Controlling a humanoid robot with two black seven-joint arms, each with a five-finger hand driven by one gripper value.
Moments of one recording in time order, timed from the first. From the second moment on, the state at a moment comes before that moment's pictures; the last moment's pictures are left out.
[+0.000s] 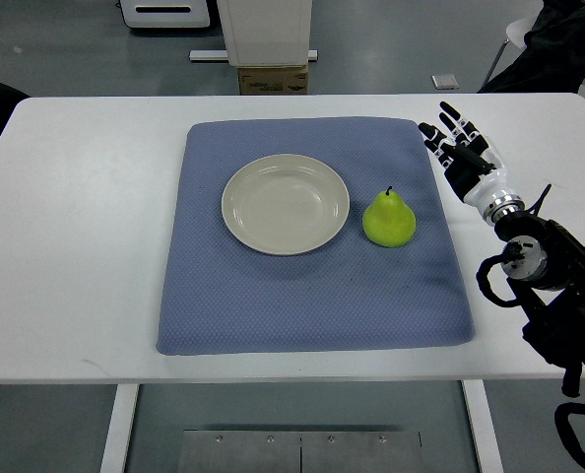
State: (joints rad) left arm 0.00 0.00 -0.11 -0.24 -0.10 0.11 -0.47; right arm 0.70 -0.05 1.14 0.59 -0.45 0.21 0.21
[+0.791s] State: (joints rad) left arm 0.00 0.00 -0.11 -0.24 -0.10 0.11 -0.47; right arm 0.71 -0.09 1.14 0.59 -0.45 0.21 0.20
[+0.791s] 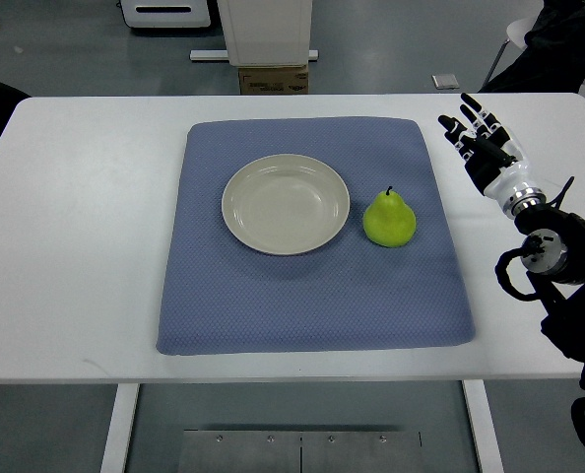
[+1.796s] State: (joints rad) left arm 0.00 0.00 -0.11 -0.24 -0.10 0.11 -0.47; right arm 0.73 -0.11 1.12 0.53 -0.39 0.21 0.21
